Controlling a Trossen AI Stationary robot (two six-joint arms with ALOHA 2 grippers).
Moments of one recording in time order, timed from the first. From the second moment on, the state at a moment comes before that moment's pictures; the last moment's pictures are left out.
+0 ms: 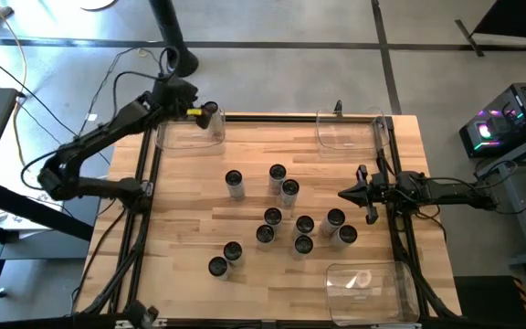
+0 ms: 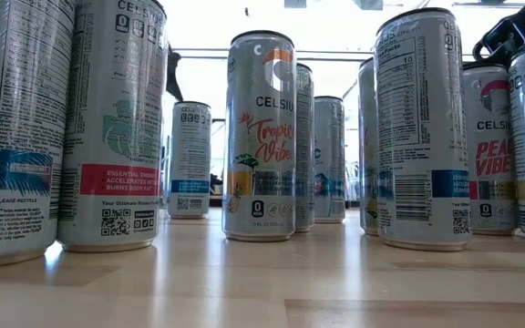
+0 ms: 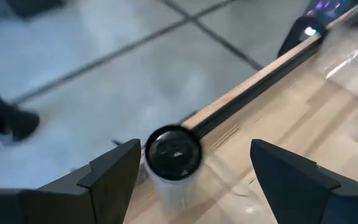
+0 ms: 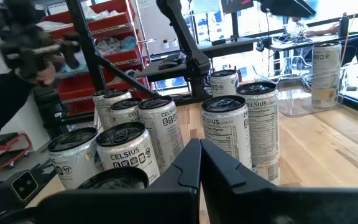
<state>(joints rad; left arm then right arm) 0.80 1.16 1.00 -0.43 -0.11 -0.01 0.04 0.02 0.01 0.01 -0.01 0.17</state>
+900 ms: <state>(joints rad) 0.01 0.91 0.39 0.54 -0.17 0.18 0.04 0.02 0.01 0.02 -0.02 0.23</state>
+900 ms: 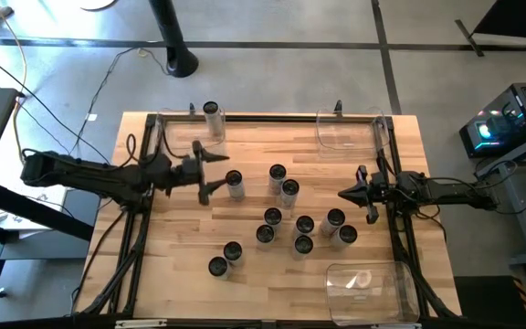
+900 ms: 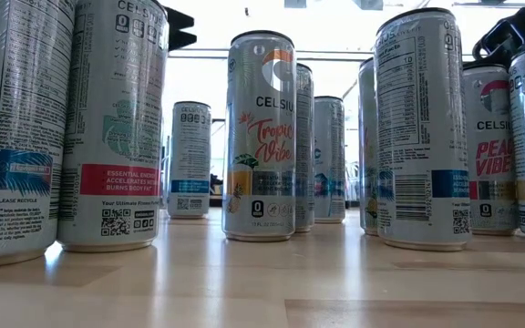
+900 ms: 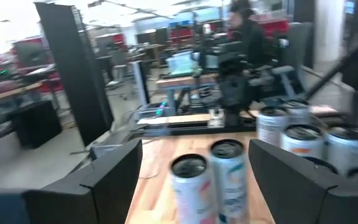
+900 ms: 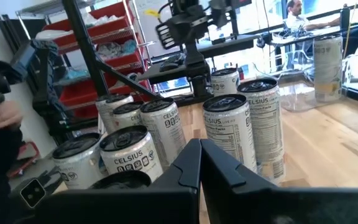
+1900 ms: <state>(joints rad) -0.31 0.98 0.49 0.46 -0.39 0.45 0.14 0.35 0.04 0.86 -0.04 -0.05</state>
